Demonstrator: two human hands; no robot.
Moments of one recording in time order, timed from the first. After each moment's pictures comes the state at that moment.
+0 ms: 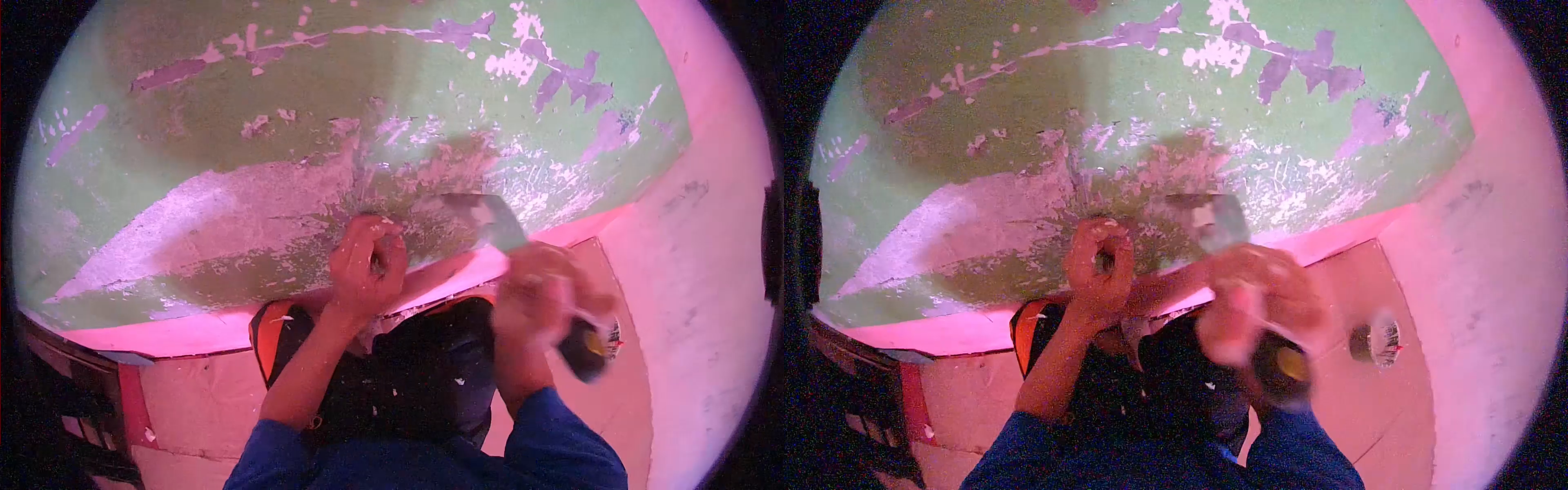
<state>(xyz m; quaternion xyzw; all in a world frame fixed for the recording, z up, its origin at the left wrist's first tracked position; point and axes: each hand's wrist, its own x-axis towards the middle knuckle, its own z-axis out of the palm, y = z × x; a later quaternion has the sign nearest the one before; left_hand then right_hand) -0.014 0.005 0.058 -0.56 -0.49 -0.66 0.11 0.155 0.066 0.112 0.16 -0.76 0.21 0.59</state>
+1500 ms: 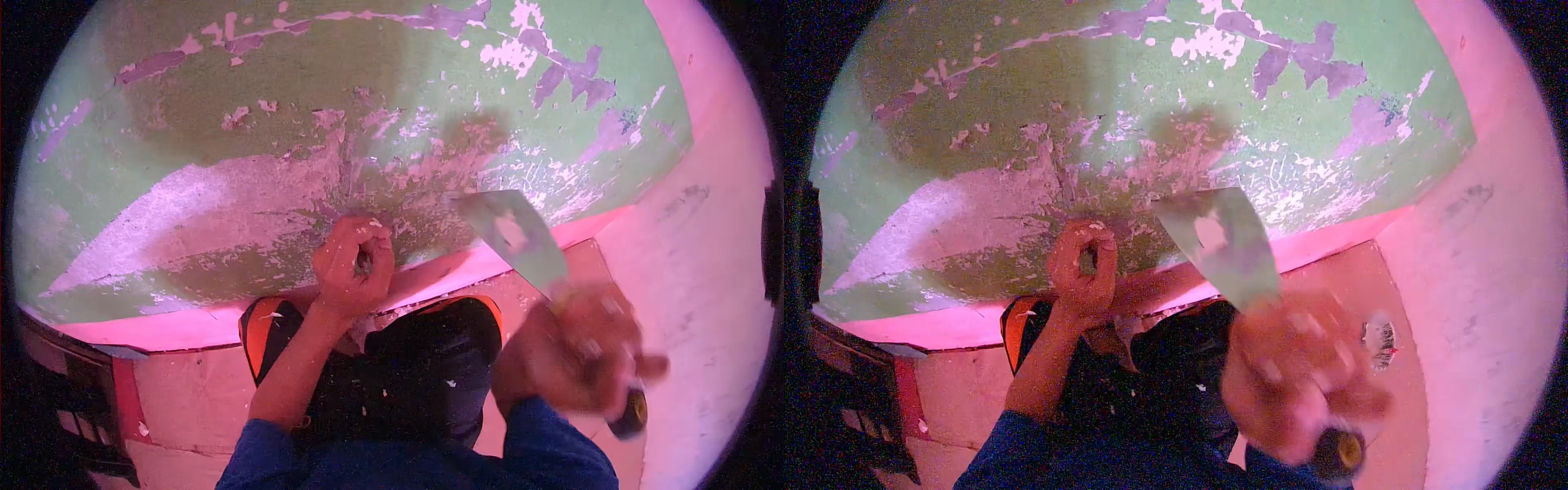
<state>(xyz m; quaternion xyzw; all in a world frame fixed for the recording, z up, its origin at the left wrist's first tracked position) -0.017 0.008 0.054 -0.57 -0.47 -0.66 0.16 0.198 0.017 0.126 0.06 -0.53 0.45 0.72</state>
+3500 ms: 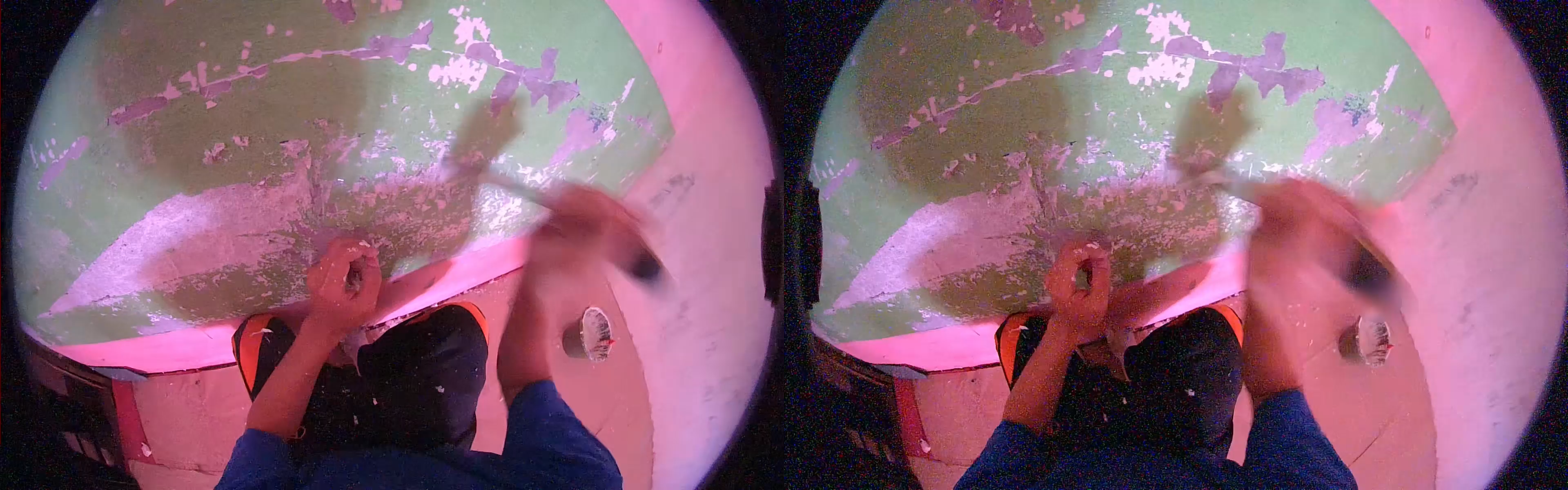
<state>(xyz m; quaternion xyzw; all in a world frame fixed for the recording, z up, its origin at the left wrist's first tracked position) -0.006 0.009 0.049 -0.58 -0.48 -0.65 0.12 0.177 0.074 0.170 -0.05 -0.50 0.26 0.83</state>
